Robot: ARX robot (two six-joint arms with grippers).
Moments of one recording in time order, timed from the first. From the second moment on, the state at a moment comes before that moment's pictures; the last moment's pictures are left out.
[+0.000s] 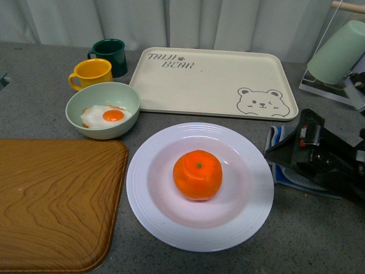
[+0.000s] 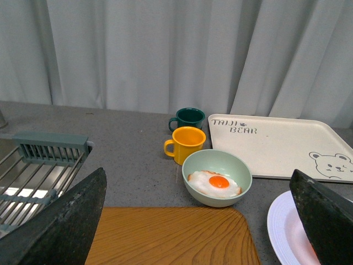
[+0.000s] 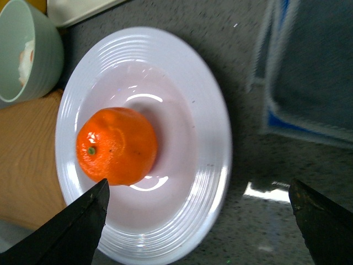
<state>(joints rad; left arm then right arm) 0.00 0.00 0.02 0.00 0.00 0.00 0.21 1.73 0.55 0.32 -0.40 0.52</state>
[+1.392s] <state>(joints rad) 0.00 0.00 0.02 0.00 0.00 0.00 0.25 2.11 0.86 0.11 -0.49 0.76</state>
